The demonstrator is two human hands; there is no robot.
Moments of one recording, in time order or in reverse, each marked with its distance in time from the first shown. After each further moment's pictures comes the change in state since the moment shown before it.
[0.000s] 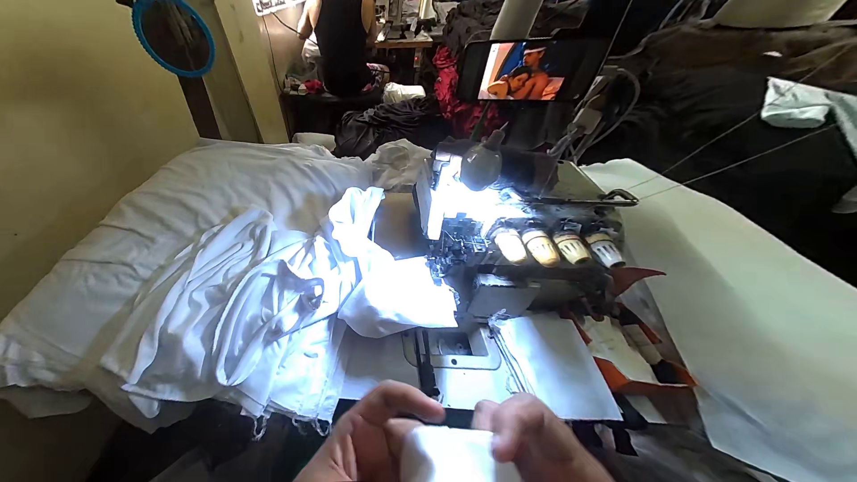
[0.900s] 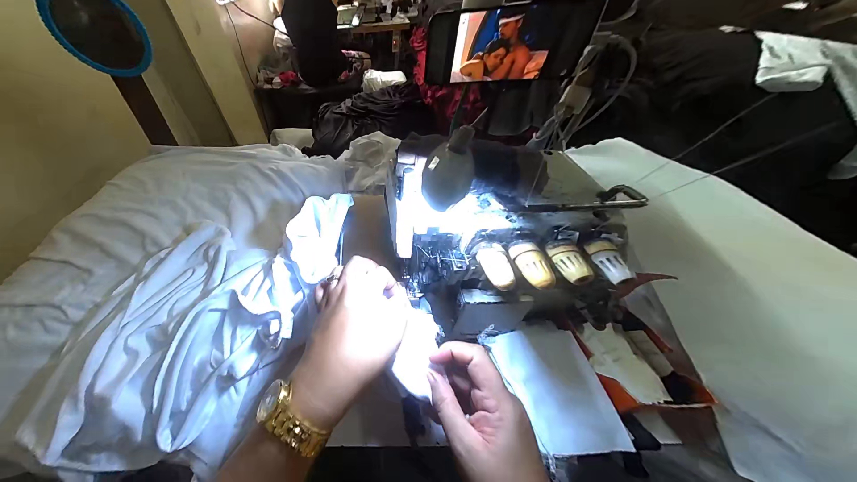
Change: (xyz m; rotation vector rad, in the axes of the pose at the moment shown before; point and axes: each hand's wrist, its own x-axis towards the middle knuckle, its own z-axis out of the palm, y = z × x) left_hand 0.136 0.011 -0.056 1.815 0.475 -0.086; right_hand 0.042 0.052 -0.017 -0.686 0.541 0.086
